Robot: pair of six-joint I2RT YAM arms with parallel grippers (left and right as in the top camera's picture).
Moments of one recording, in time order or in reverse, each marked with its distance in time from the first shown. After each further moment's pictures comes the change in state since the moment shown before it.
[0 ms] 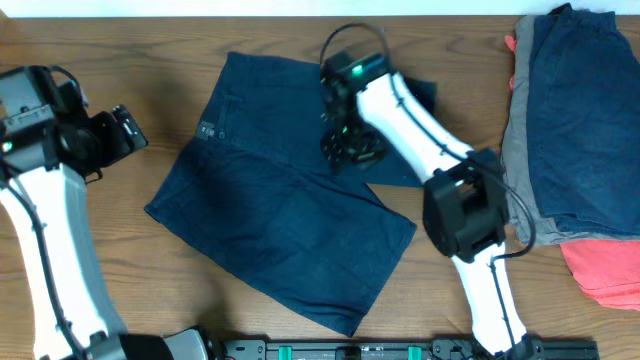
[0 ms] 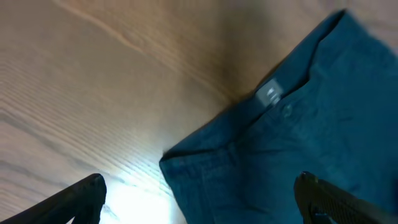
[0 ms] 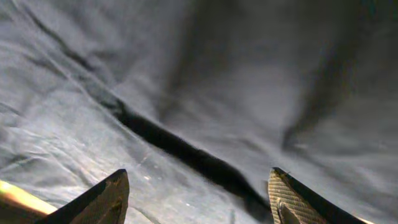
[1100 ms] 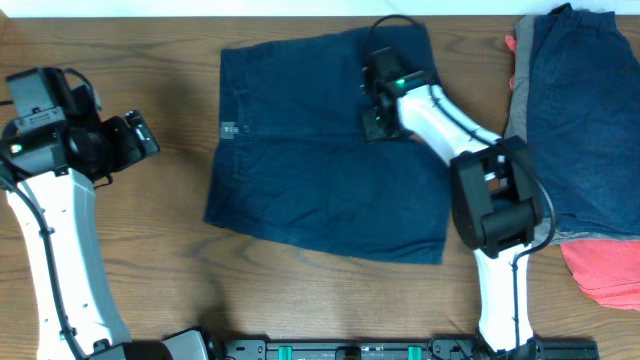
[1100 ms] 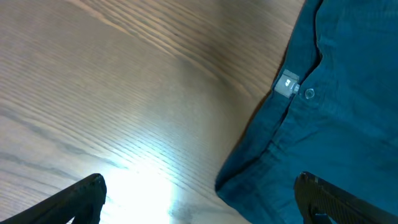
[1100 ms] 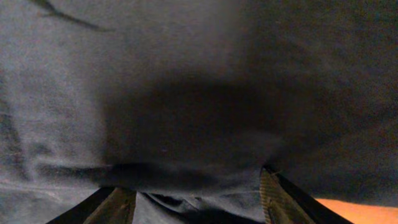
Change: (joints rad) left arm -0.060 -0.012 0.000 -0.076 0.001 0.000; right arm -0.203 -0.064 -0.320 0.624 0.188 -0.026
